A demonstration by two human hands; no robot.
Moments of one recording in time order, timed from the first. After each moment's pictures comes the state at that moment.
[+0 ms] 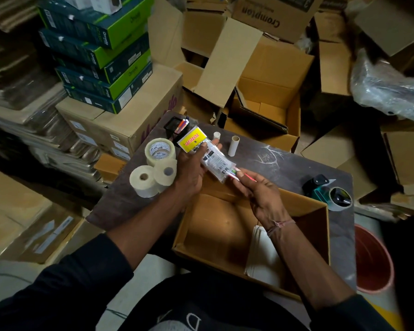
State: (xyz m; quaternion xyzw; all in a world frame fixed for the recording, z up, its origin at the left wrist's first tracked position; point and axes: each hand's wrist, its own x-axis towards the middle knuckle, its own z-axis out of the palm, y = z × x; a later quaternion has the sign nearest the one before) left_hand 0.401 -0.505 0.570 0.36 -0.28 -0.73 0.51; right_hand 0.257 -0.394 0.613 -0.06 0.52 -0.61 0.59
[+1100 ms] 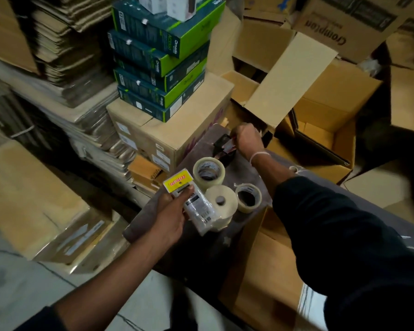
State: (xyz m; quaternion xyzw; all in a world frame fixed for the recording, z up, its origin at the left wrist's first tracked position) left_hand 0.578 -0.525 0.539 0.51 -0.19 -0.67 0.51; right_hand 0.357 -0.718 0.557 -0.71 0.69 -0.09 0.07
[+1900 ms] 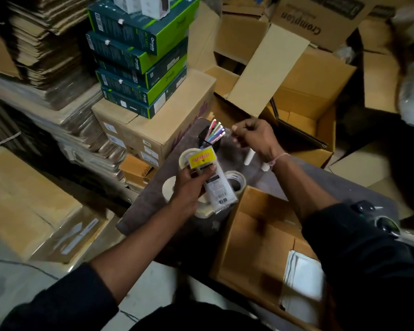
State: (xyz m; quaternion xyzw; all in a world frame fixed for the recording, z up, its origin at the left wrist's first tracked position) left_hand 0.511 -0.528 0.565 0.50 -0.31 -0.67 0.45; right_hand 0.316 -0.609 0.630 -0.48 0.65 -0.41 0.43
